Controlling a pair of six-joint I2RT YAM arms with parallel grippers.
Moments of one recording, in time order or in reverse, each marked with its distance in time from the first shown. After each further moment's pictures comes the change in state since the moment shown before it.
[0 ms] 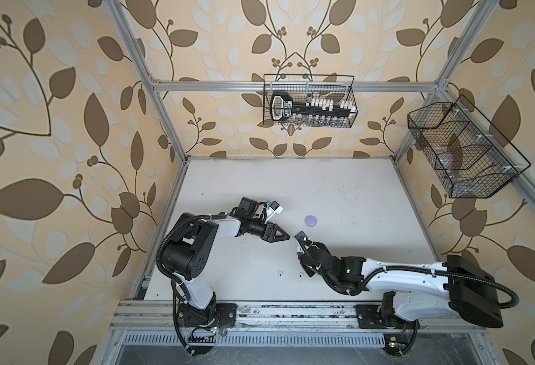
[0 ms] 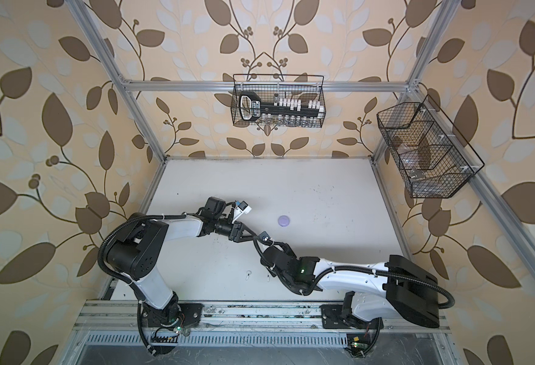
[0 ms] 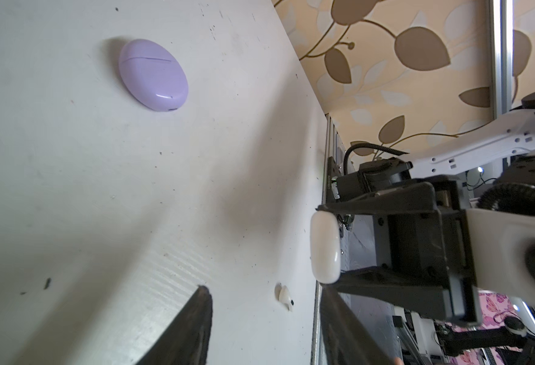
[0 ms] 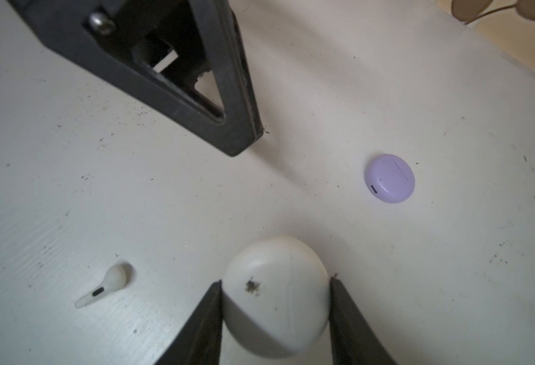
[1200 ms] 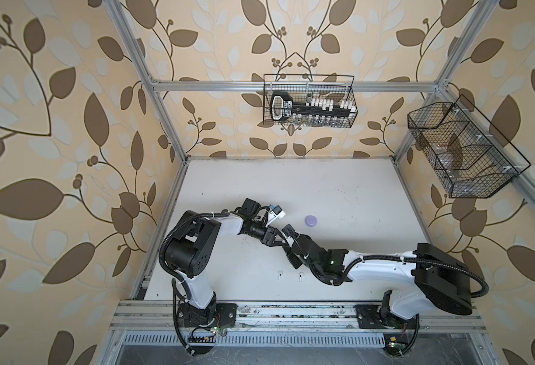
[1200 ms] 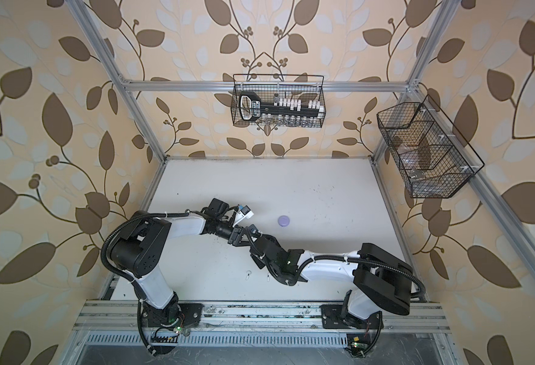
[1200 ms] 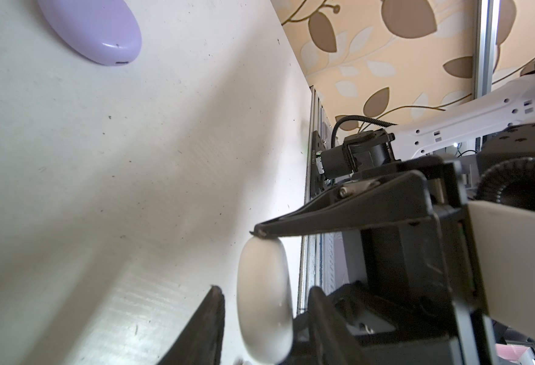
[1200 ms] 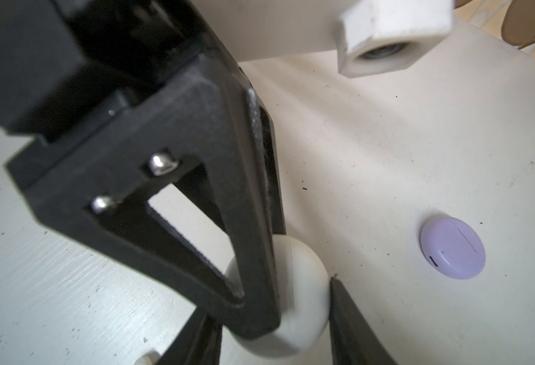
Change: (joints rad) left arm -0.017 0.026 0.040 -0.182 0.054 0.150; right arm -0.044 0.199 0.098 0.197 -0.101 -0.053
